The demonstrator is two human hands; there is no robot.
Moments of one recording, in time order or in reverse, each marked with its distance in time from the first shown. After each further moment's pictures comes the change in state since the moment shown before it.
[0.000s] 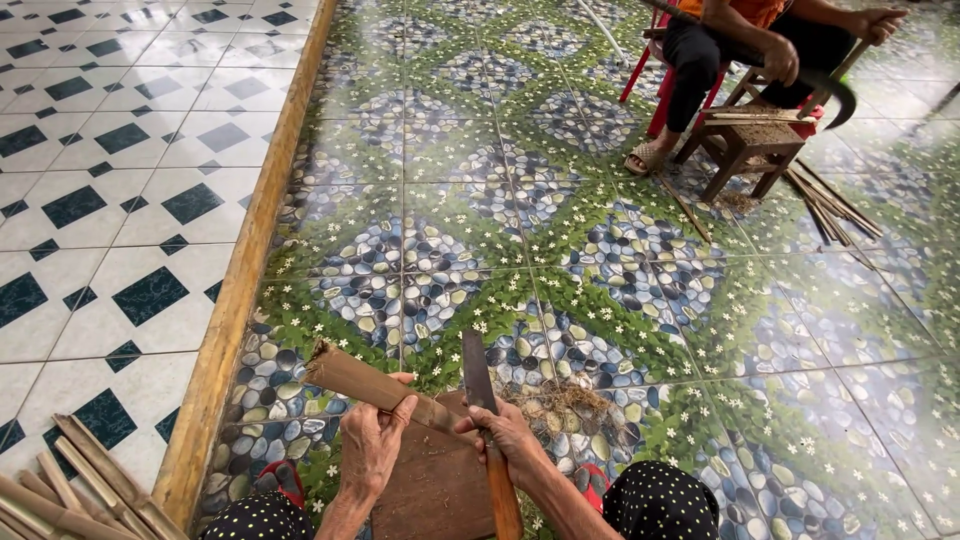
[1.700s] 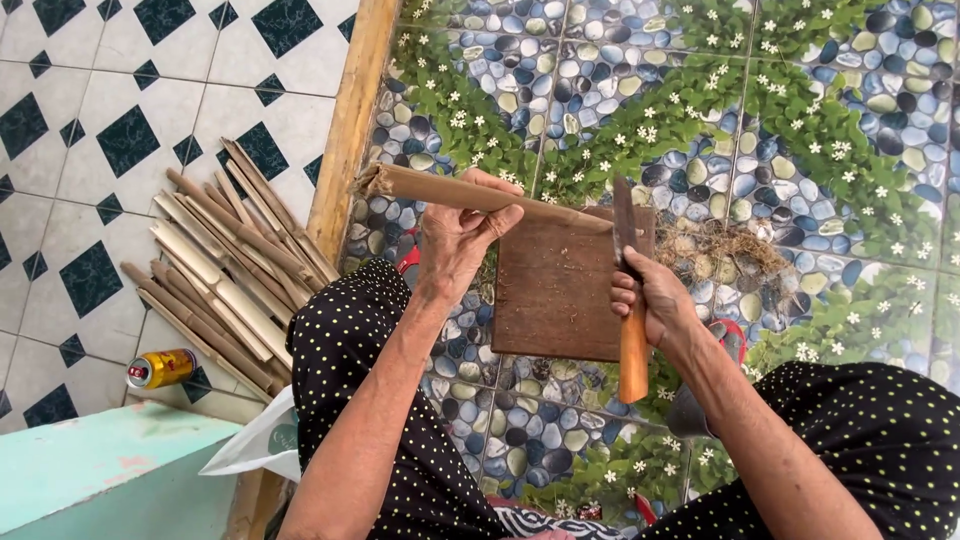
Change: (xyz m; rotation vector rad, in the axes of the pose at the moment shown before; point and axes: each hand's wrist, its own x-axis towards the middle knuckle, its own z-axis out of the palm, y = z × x) left_hand -0.005 0.001 -0.072 -0.467 -0.010 -0.167; right_hand 0.044 0.065 -0.026 0.086 -0.037 0.194
